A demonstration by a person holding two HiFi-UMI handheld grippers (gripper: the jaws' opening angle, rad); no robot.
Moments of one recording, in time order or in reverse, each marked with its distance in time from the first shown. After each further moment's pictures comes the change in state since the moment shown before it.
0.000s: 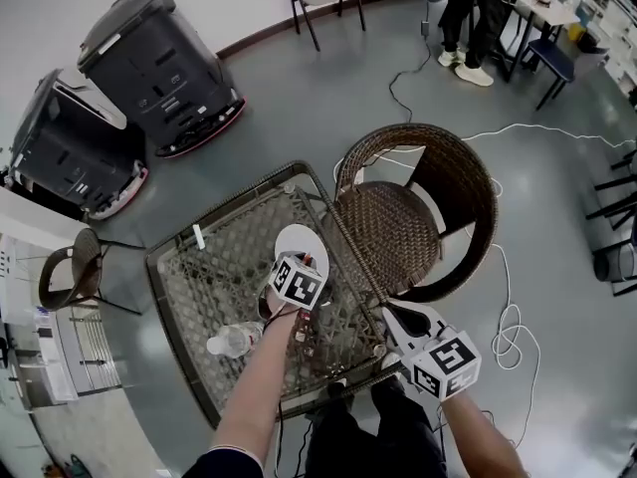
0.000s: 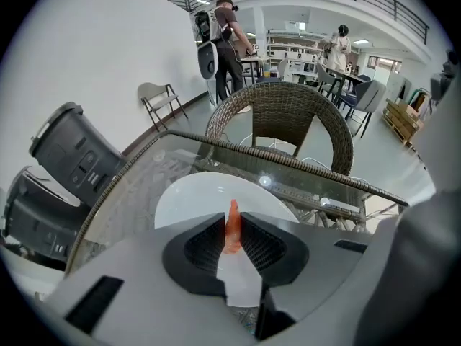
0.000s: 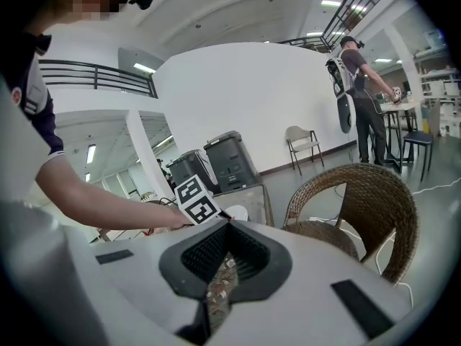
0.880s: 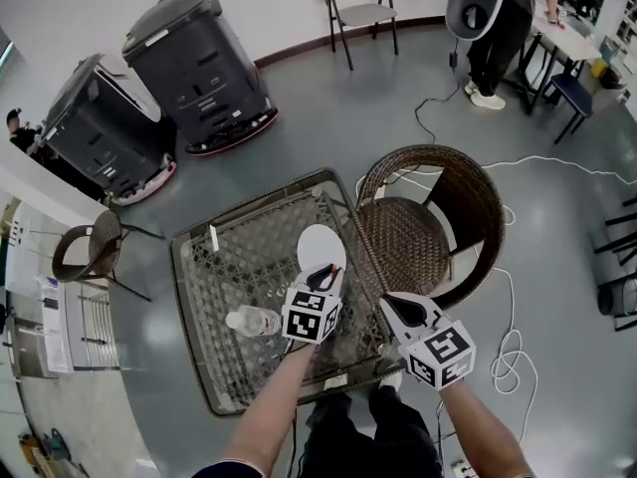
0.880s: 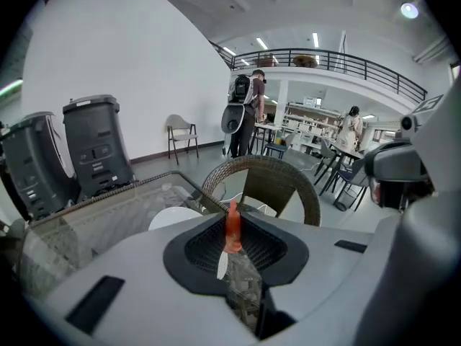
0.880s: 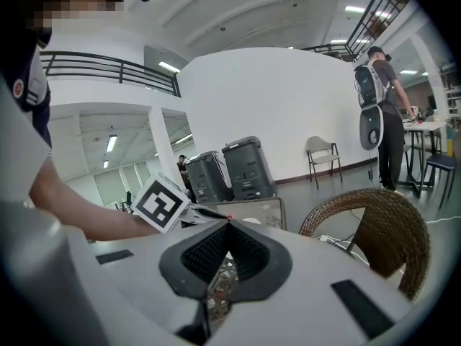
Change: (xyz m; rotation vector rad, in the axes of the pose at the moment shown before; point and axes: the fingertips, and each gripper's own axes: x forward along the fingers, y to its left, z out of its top) left arm -0.113 -0.042 0.032 -0.325 -0.434 -0.062; right arm 0.006 0.031 0.034 -0.145 -0.023 0.104
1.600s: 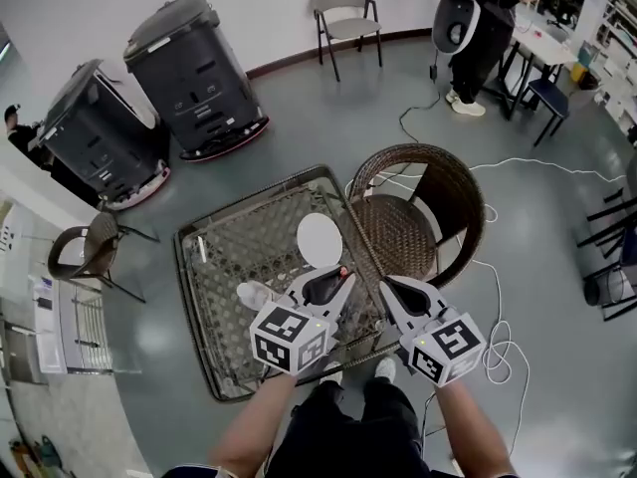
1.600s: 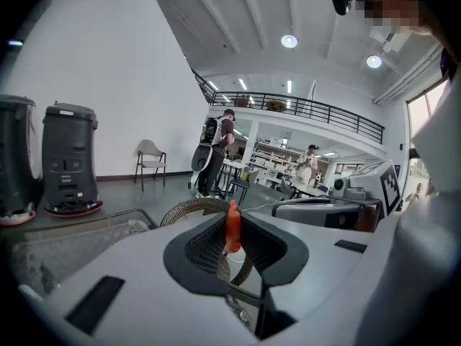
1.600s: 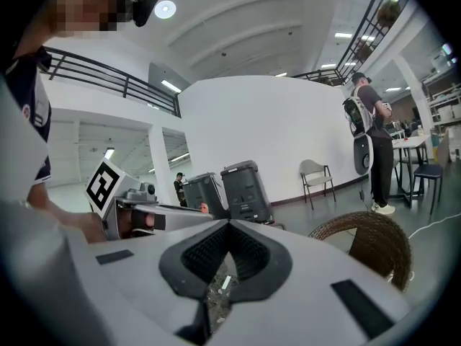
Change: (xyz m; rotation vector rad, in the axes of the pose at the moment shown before) left arm -0.162 -0.105 0.083 -0.016 -0.264 -0.285; right arm -0.072 0.057 0.066 0.004 -0.185 -0.071
